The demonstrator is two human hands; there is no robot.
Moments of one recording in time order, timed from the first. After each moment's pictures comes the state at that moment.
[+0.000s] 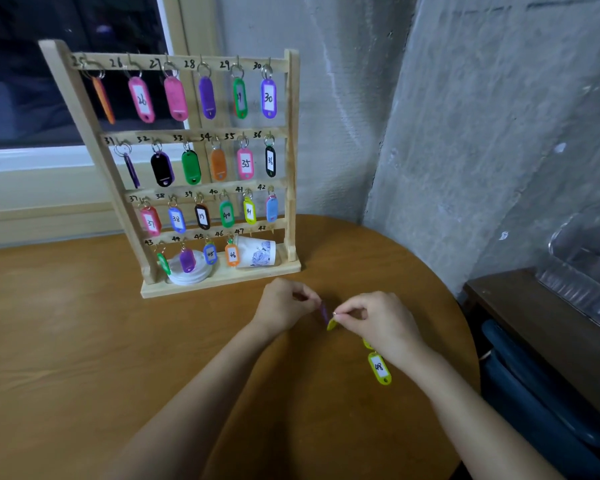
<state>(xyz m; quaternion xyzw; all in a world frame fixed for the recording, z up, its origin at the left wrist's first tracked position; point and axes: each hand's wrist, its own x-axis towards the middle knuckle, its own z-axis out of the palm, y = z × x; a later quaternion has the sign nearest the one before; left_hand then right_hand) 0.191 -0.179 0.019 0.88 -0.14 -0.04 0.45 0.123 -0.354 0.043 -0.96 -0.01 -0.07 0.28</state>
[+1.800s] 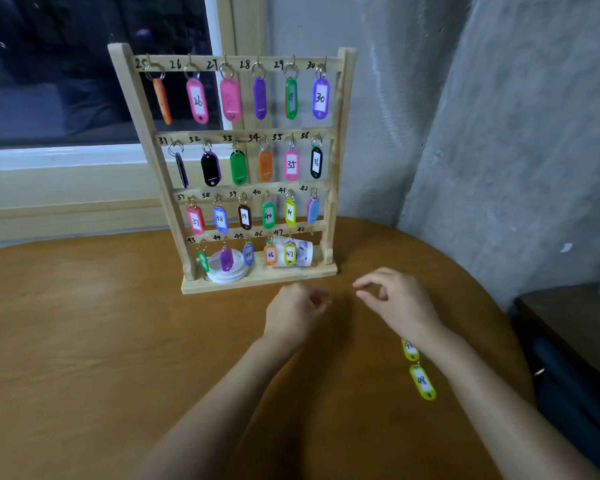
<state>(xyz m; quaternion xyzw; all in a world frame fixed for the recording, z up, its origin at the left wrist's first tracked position) 0.189 -0.141 0.015 0.94 -0.11 0.05 0.32 0.174 -0.331 0.041 -0.95 -0.10 -0.13 0.27</state>
